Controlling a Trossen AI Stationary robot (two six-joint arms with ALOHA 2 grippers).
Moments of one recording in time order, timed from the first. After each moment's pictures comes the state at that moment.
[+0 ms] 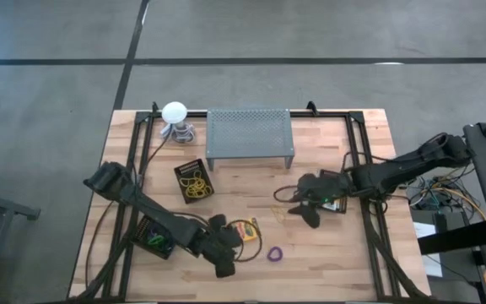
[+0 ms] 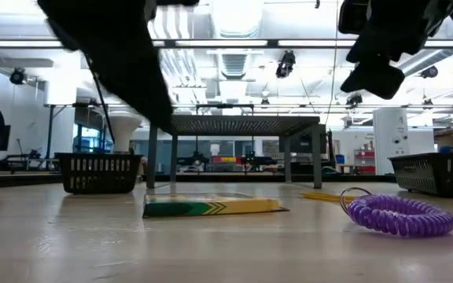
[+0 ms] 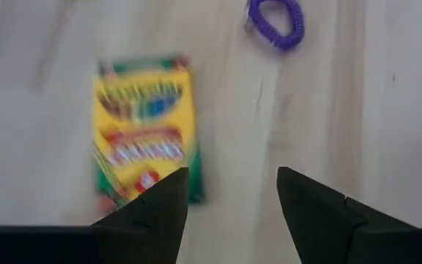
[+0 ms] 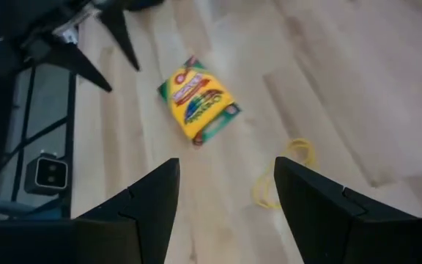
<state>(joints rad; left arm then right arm) -0.54 1.90 1.30 -0.50 -0.29 -0.69 0.25 1.11 0.67 -0.25 0.04 0.70</state>
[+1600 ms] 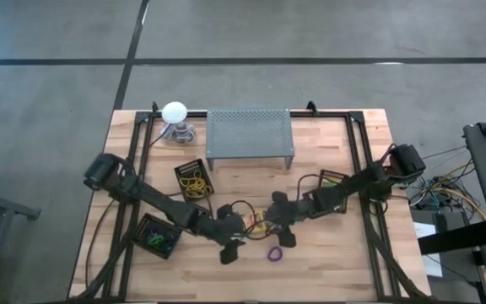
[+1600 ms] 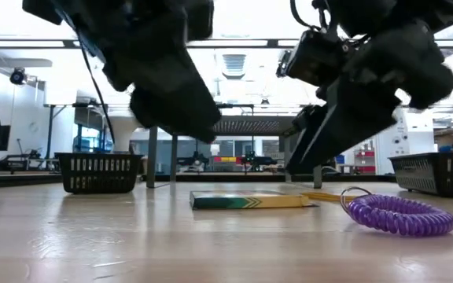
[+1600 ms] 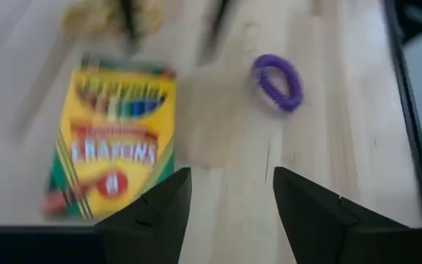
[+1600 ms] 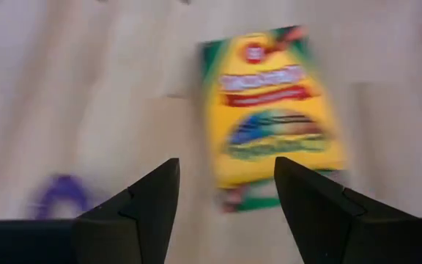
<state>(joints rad) -0.43 1.82 1.02 -0.02 -0.18 -0.59 0.31 1.71 0.77 0.14 0.04 0.28</state>
